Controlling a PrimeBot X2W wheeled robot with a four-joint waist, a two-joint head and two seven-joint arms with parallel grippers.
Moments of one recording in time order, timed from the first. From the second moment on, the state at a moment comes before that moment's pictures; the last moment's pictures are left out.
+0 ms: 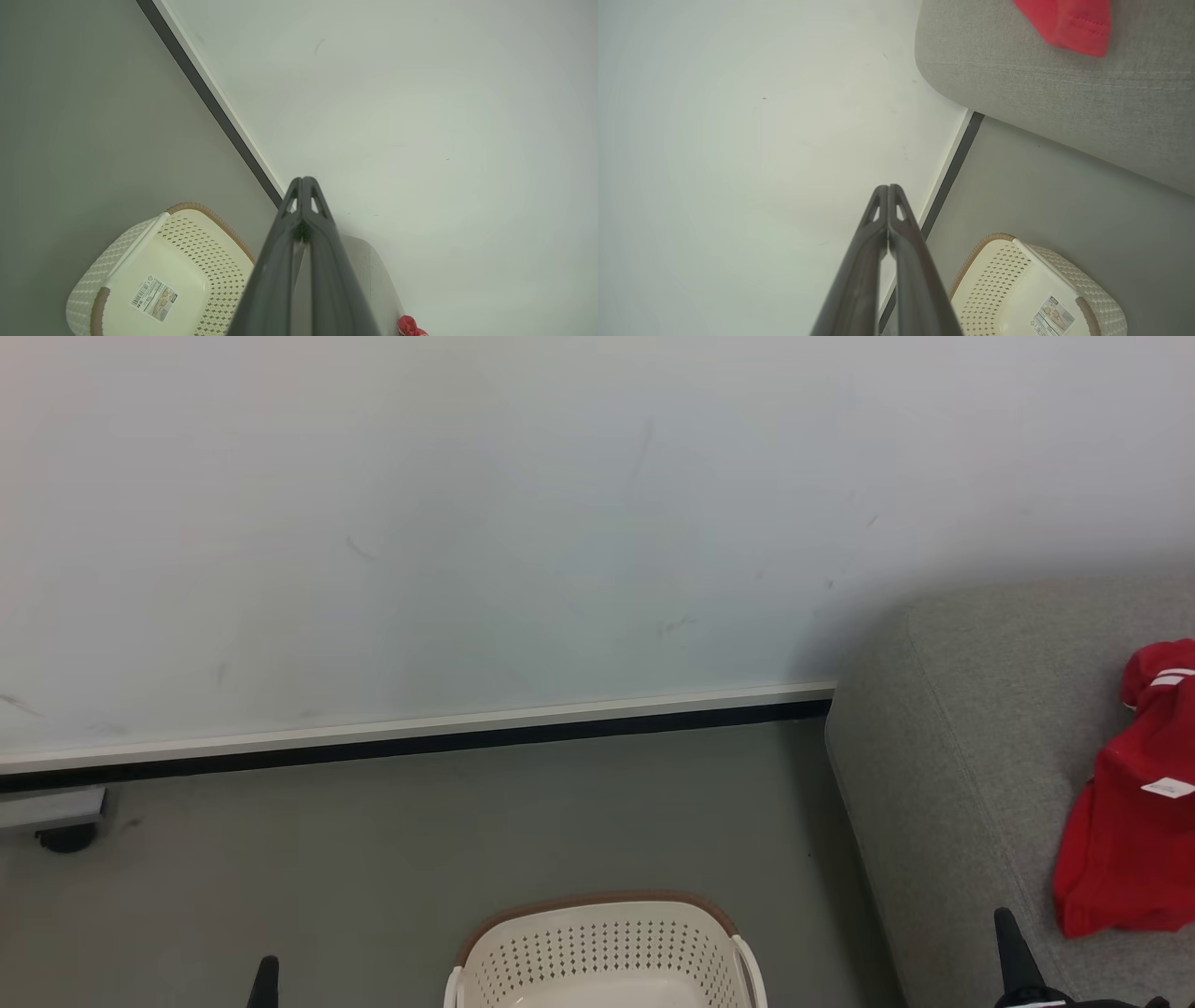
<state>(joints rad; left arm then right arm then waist) -0.07 0.09 0.03 0.27 -1.22 -0.08 0.02 0.01 -0.08 -0.01 0.21 1.18 0.13 0.00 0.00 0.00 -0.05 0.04</state>
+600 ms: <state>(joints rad) -0.09 0.07 0.06 0.27 -1.36 -0.10 0.06 -0.02 -0.07 -0.05 0.21 1.35 0.13 0.03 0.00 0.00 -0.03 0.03</state>
